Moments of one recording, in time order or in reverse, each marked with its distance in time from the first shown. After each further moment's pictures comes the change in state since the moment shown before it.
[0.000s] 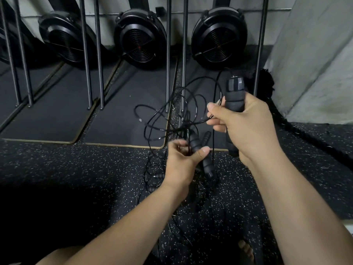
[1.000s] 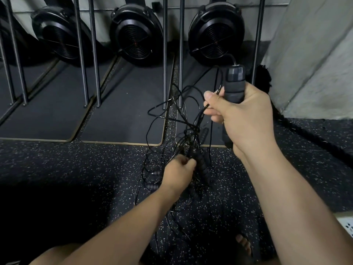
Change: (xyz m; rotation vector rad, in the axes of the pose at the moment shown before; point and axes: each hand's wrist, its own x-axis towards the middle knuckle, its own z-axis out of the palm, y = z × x) left_hand 0.012 -0.037 -0.022 0.629 -0.010 -0.104; right_hand -0.004 -0.009 0.004 0.056 0.048 -0.061
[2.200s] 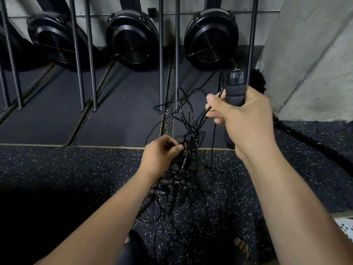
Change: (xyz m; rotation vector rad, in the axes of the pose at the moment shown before) left_hand 0.027 0.027 -0.061 0.182 0.129 0.434; right_hand 0.007 -0.003 -0.012 -0.035 0.016 -0.026
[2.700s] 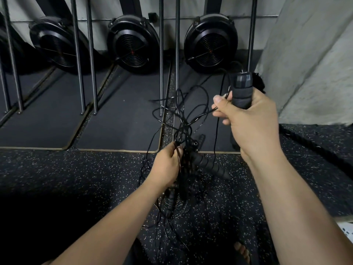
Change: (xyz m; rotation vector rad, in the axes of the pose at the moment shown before) left_hand -0.016 0.017 0.019 -0.285 -0.065 -0.088; right_hand 0.005 0.001 -0.007 -0.050 0.045 -0.038
